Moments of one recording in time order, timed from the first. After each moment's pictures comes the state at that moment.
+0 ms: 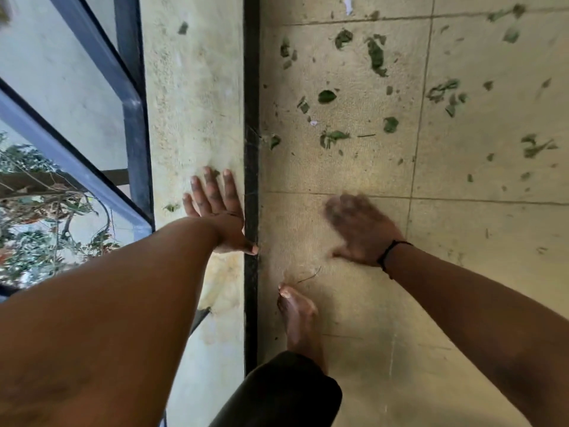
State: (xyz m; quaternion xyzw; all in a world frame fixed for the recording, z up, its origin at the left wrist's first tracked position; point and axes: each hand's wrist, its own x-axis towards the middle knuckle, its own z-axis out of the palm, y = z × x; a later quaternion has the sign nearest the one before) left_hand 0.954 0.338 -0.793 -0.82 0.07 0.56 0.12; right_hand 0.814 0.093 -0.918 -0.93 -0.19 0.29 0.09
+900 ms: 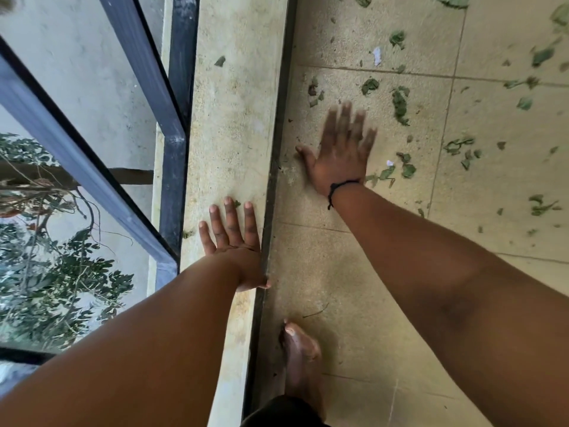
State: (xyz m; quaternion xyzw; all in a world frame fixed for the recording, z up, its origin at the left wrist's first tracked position) left_hand 0.956 0.335 -0.790 -0.80 0.08 0.58 0.11; right_hand 1.015 0.145 -0.900 -0.97 0.16 0.18 0.09
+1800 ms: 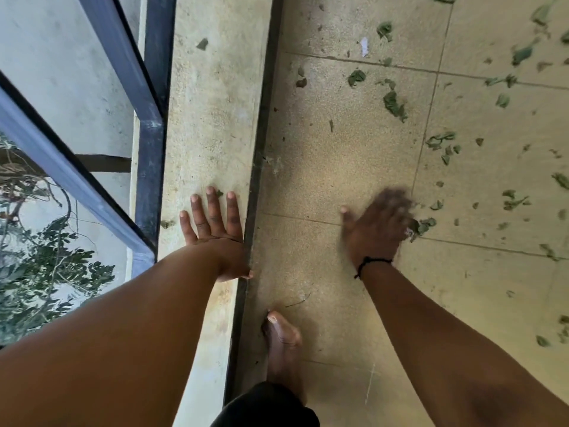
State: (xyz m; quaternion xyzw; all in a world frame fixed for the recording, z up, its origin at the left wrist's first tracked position) left_hand 0.960 0.332 -0.784 -0.80 0.06 0.59 0.12; right_hand 0.861 0.108 -0.912 -0.93 0.31 0.18 0.10
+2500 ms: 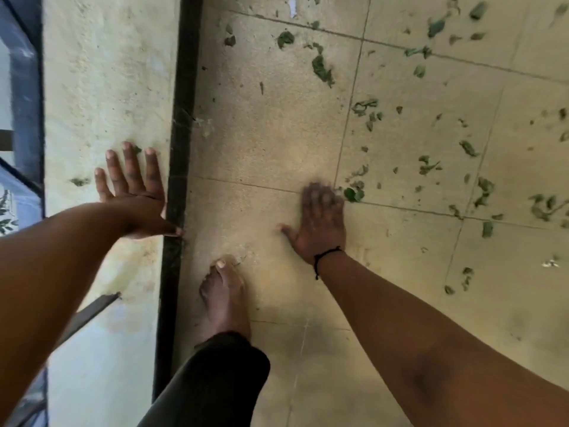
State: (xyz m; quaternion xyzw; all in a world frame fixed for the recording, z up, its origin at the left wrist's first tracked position) left_hand 0.948 0.337 -0.785 -0.85 0.05 0.52 0.07; right_hand 0.807 0.073 -0.868 -0.93 0.08 0.37 0.03
